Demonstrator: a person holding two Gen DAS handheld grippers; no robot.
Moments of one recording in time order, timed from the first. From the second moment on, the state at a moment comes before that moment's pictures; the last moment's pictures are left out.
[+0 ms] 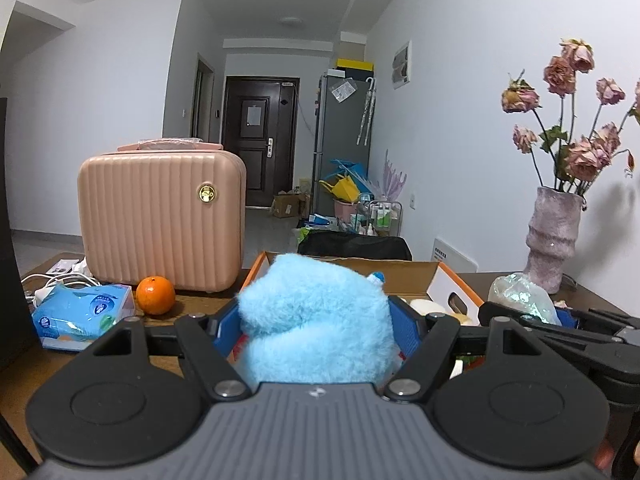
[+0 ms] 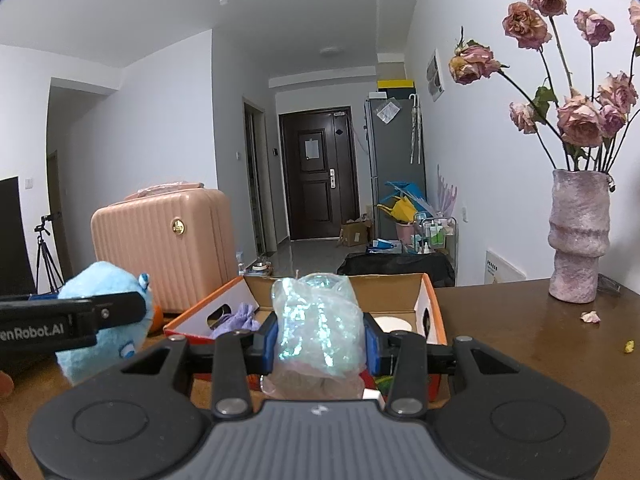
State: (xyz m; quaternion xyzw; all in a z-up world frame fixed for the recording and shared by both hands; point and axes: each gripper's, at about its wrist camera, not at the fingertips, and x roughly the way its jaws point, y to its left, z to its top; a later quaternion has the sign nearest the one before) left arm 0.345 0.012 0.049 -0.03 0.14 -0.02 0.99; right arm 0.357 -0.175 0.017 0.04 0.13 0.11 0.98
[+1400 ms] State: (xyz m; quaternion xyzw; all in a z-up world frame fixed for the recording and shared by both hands) left arm 0.499 0.015 0.040 -0.05 0.17 -0.01 0.98; right arm 0.501 -0.167 0.017 0.02 0.19 0.07 0.98
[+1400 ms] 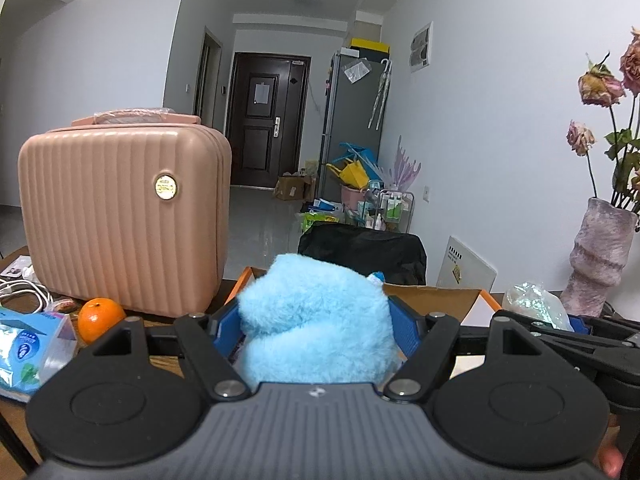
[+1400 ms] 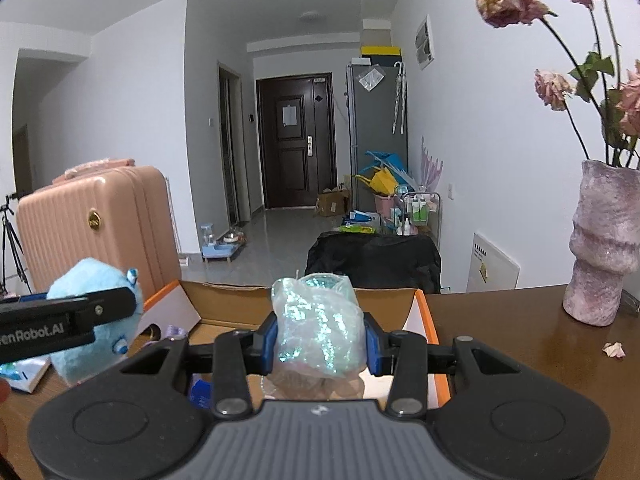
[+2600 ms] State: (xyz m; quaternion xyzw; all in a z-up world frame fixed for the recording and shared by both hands) left arm 0.552 0.013 0.004 -0.06 0.21 0.01 0.98; right arm 0.541 -0.183 -0.020 0.07 0.19 0.06 0.98
